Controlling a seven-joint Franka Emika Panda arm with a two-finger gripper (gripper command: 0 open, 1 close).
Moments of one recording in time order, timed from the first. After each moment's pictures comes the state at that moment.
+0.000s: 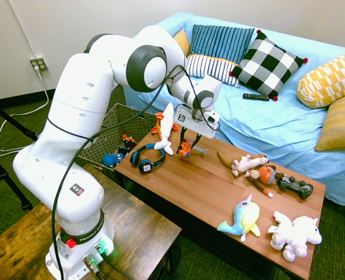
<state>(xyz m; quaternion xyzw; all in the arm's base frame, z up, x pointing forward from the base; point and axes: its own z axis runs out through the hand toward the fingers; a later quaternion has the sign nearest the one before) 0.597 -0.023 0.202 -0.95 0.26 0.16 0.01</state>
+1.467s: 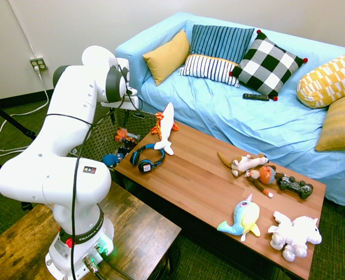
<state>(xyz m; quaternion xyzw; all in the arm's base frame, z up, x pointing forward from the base) 0.587 0.413 0.108 -0.96 0.16 0.18 -0.12</state>
